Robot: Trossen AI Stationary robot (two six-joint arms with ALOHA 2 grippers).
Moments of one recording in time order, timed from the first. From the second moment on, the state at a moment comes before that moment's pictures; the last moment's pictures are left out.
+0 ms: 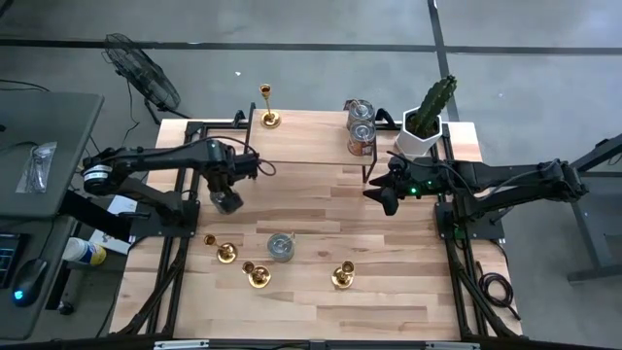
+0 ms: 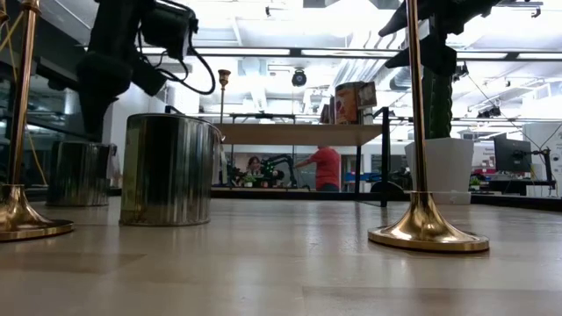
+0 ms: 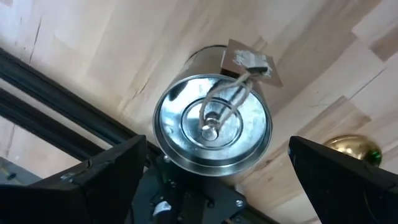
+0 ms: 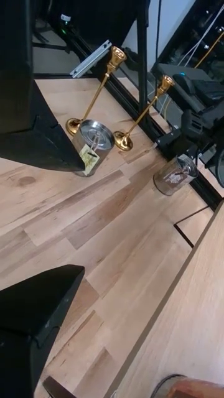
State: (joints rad) left arm 0.27 1.30 1.01 -1.38 -0.09 -0.36; right arm -0.01 0.92 0.77 -0.35 0.12 0.69
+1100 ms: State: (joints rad) left arm 0.27 1.30 0.82 -1.07 -0.09 -0.32; right arm -0.01 0.92 0.77 -0.35 0.12 0.70
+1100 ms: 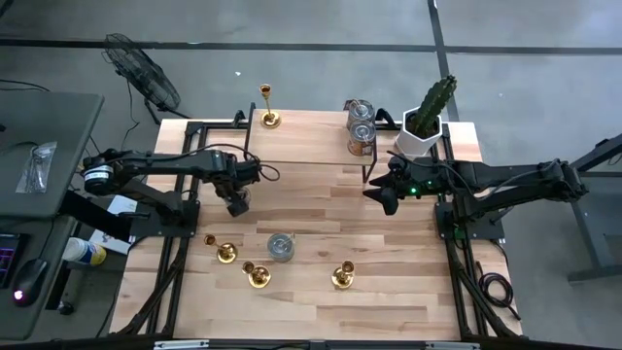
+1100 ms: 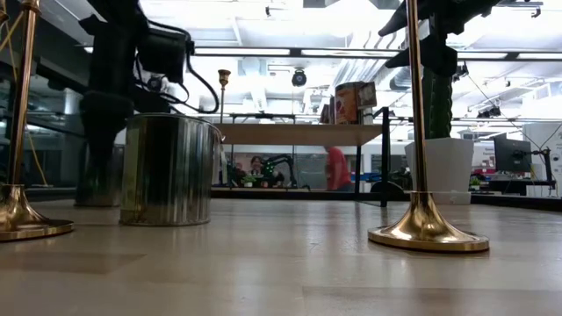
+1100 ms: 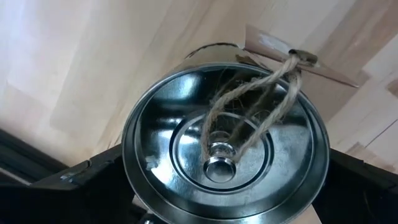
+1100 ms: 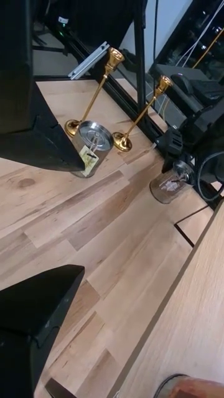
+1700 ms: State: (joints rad) left arm 0.27 1.30 0.82 -1.00 -0.06 -0.33; right arm -0.01 0.92 0.77 -0.35 0.12 0.70
